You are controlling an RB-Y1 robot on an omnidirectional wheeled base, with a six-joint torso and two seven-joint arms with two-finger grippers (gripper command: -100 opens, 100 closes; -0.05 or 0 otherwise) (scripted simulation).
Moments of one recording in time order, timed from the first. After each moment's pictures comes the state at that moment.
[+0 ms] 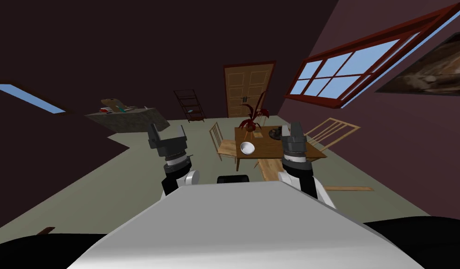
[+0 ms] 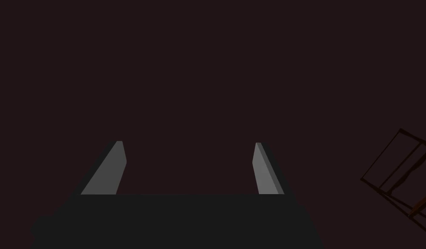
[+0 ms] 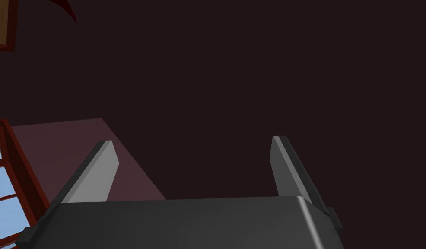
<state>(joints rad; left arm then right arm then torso) 0.53 -0.01 -0.07 -2.36 0.05 -0.64 0.12 0.60 -0.11 -0.12 -2.34 0.11 -0.60 0.11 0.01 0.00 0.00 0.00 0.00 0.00</state>
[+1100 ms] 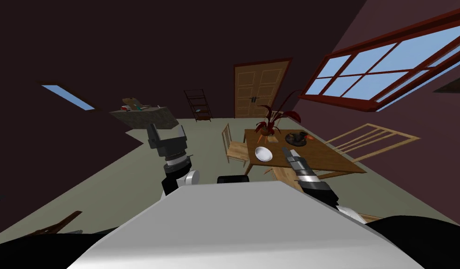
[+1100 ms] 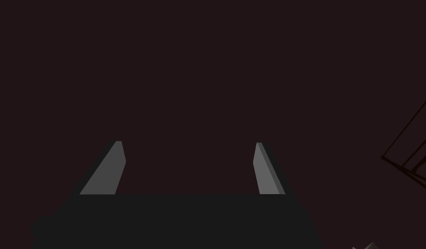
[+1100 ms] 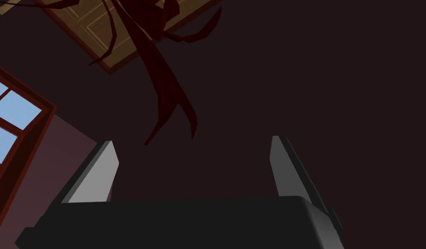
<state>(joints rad) 0.53 -0.01 -0.07 -2.36 0.05 -0.64 0.12 0.90 -0.27 -0.27 -2.14 0.22 -0.51 0.37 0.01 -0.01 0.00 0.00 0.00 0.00</state>
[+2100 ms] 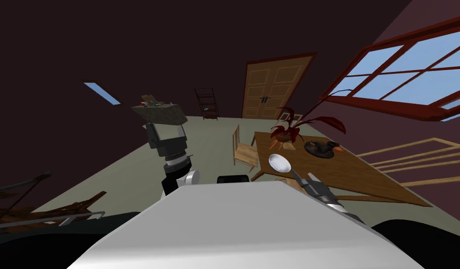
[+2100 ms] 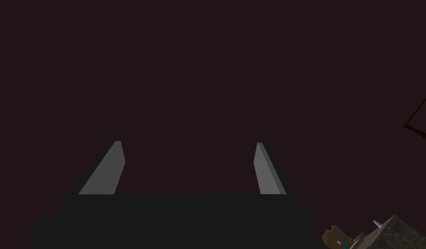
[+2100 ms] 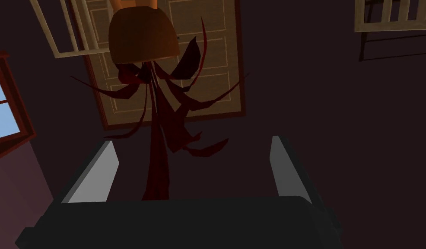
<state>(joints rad) 0.53 -0.01 -0.07 -2.36 0.05 -0.64 0.12 1.14 -0.32 -0.34 -2.00 0.33 -0.45 0.58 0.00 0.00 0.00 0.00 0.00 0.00</state>
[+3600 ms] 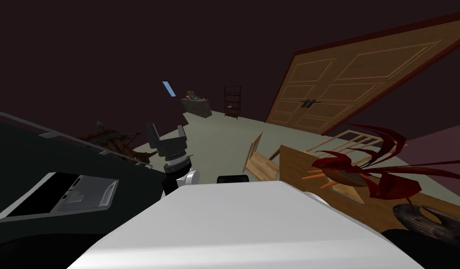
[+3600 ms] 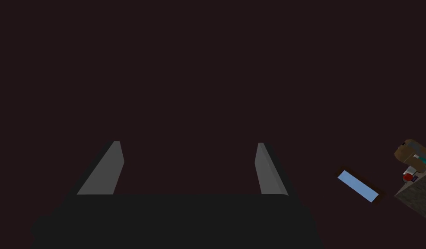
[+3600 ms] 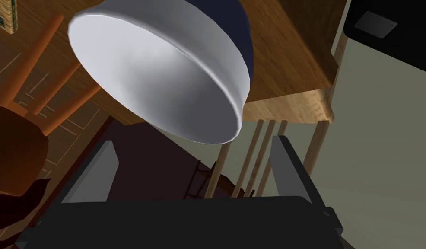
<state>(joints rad) 0.53 -0.01 -0.07 -2.36 0.05 -0.64 0.12 1.41 -0.42 -0.29 -1.69 0.64 -0.35 0.96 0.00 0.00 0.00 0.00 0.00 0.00</state>
